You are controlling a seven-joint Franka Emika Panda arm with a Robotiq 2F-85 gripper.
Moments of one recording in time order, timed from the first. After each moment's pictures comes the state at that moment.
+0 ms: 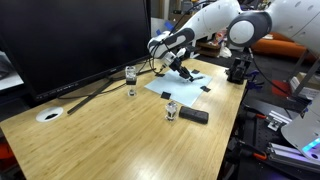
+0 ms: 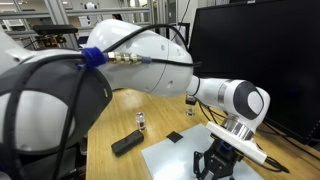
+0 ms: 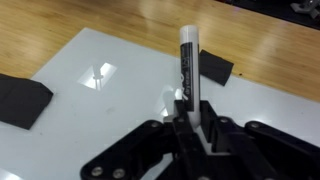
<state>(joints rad) -0.10 1.23 -0.03 -0.85 -0.29 1.17 -0.51</state>
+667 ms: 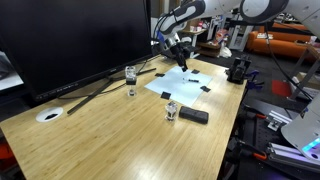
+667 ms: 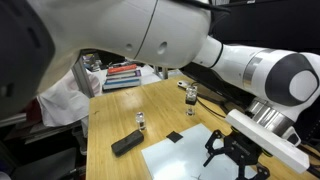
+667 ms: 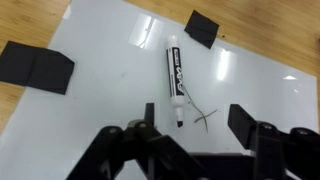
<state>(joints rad) -0.24 1.00 0.02 -1.02 -0.10 1.40 -0.54</state>
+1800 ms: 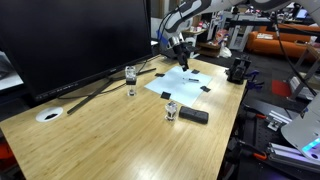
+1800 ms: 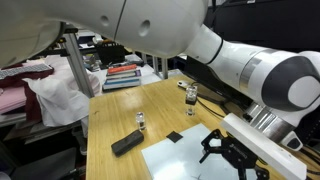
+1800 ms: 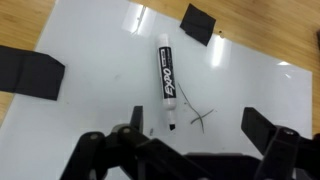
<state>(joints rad) -0.27 0.89 0.03 -1.21 -0.05 1.53 -0.54</state>
